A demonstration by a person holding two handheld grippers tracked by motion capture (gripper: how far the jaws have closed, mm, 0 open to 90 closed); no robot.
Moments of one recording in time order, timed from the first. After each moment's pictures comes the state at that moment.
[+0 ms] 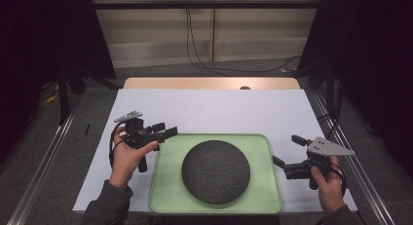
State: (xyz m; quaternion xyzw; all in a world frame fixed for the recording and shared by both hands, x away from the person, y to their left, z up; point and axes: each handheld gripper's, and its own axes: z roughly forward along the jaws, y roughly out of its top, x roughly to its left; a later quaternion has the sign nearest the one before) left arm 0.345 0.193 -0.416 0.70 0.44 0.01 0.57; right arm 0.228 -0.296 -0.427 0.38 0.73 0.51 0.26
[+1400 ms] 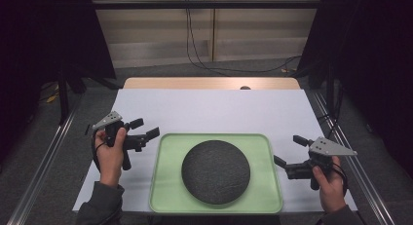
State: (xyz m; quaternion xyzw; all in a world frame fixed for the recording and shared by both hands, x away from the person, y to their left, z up) left arm 0.342 0.240 -0.418 0.70 0.39 0.09 0.60; right arm 0.227 -0.300 -0.426 0.38 0.73 0.51 0.26
